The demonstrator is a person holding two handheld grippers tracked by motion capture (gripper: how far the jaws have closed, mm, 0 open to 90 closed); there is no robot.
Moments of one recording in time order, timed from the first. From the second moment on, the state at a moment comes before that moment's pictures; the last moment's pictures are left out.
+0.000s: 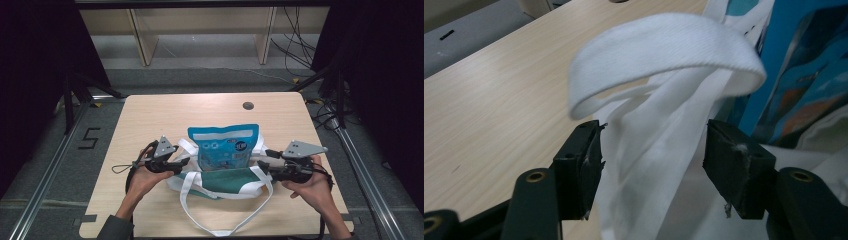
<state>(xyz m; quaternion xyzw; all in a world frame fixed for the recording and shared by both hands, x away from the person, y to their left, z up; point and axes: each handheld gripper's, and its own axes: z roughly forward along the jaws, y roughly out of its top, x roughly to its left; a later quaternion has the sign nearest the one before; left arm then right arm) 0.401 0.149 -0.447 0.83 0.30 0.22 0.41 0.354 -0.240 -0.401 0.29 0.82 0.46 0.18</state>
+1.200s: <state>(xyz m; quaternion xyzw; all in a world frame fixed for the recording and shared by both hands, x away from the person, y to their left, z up) 0.467 0.139 -0.479 0.79 0.40 0.15 0.44 0.320 -0.203 -0.473 0.18 0.92 0.33 0.06</state>
